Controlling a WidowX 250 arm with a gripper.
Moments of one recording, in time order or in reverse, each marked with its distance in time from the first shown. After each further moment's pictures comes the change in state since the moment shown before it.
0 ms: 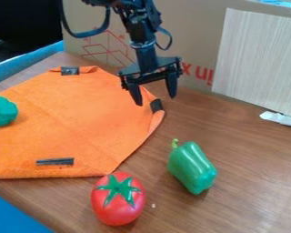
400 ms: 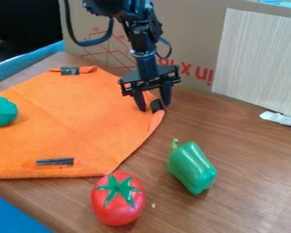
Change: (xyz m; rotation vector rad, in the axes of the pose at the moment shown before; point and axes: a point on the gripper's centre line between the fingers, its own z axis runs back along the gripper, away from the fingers) arm 0.004 0.005 -0.017 0.031 -0.009 0.041
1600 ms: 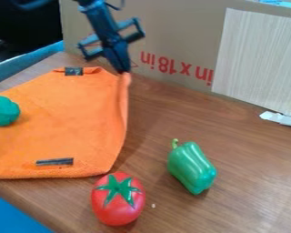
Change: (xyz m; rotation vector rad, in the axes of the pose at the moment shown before) arm 0.022 0.046 0.081 -0.194 0.103 -0.024
